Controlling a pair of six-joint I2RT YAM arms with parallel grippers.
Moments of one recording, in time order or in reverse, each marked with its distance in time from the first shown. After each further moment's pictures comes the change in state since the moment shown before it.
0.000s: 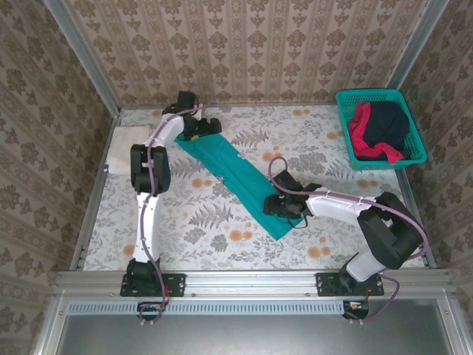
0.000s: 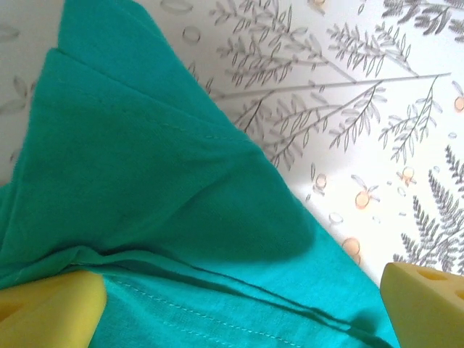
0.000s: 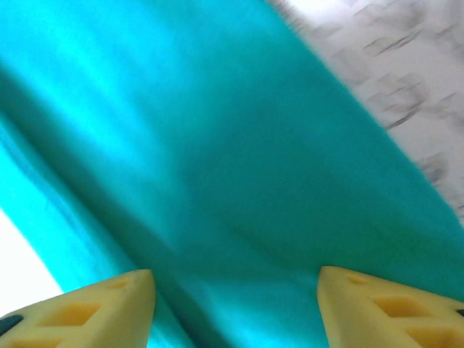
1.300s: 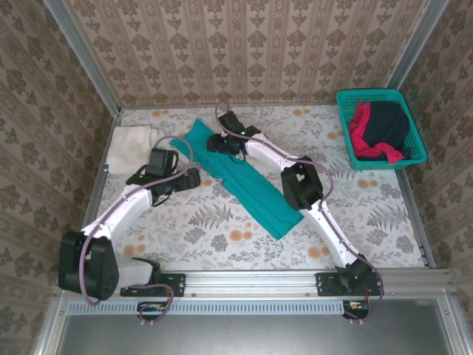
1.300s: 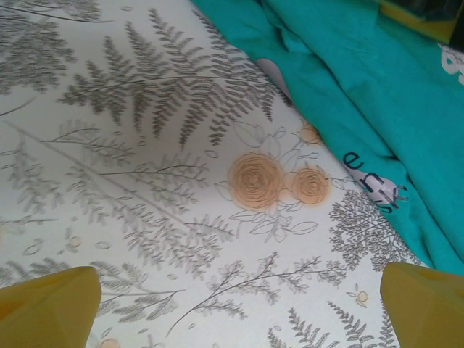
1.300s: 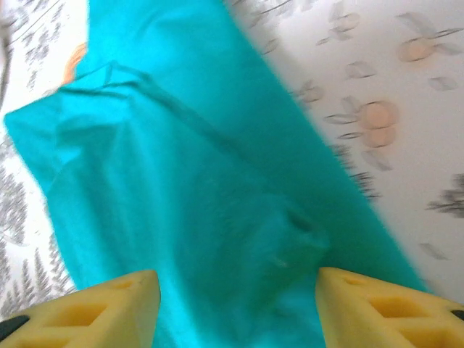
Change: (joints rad) left arm -0.097 -1.229 -1.403 0.286 -0.281 -0.114; right arm -0.072 1.123 1.624 -0.201 -0.113 -0.143
